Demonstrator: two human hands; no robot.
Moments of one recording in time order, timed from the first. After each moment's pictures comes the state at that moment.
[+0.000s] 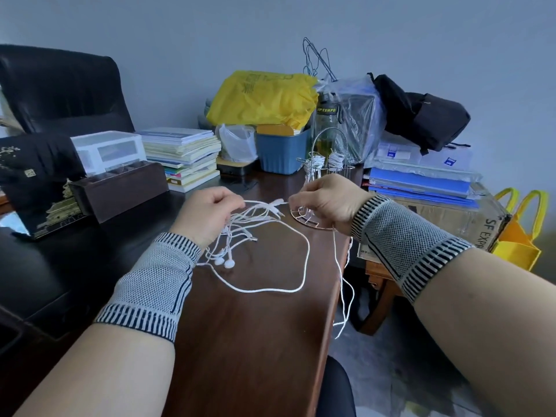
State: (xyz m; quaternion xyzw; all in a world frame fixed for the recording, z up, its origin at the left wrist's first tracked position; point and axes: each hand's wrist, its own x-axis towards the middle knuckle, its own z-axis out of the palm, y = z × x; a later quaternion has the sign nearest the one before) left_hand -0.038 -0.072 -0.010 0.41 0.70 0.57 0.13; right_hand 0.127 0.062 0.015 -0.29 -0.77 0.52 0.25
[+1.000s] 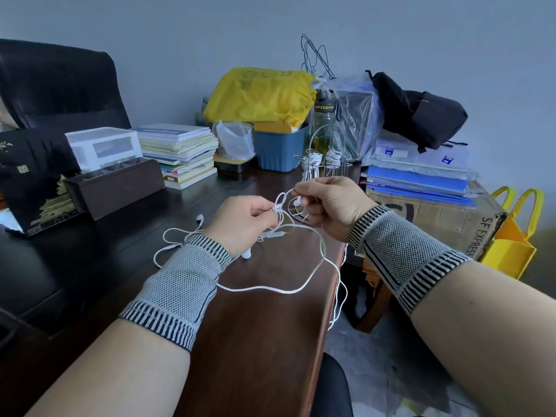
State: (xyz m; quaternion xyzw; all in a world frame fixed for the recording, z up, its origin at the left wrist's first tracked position) left_hand -0.001 -0.055 -0.020 0.51 0.72 0.46 0.13; right_hand 0.130 0.060 0.004 -0.25 -0.60 0.69 0.31
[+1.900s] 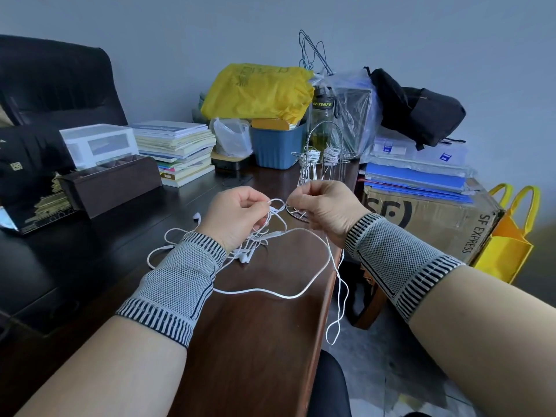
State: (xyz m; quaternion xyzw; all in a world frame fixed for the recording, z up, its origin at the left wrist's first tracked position) left_hand 0.001 -0.054 -0.019 0.44 0.69 0.56 0.14; right_hand 0.132 0.057 -0.010 -0.25 -0.70 0.58 0.33
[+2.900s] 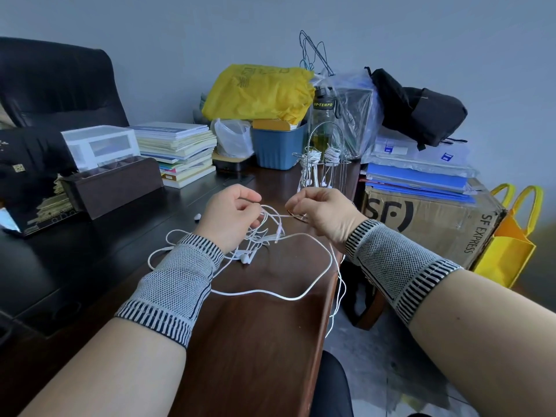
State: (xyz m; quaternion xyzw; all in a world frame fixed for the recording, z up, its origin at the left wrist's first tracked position) left_hand -0.009 -0.054 -0.024 0.44 0.71 0.54 0.11; right_hand 0.133 0.052 -0.013 -0.26 -0.76 0.50 0.31
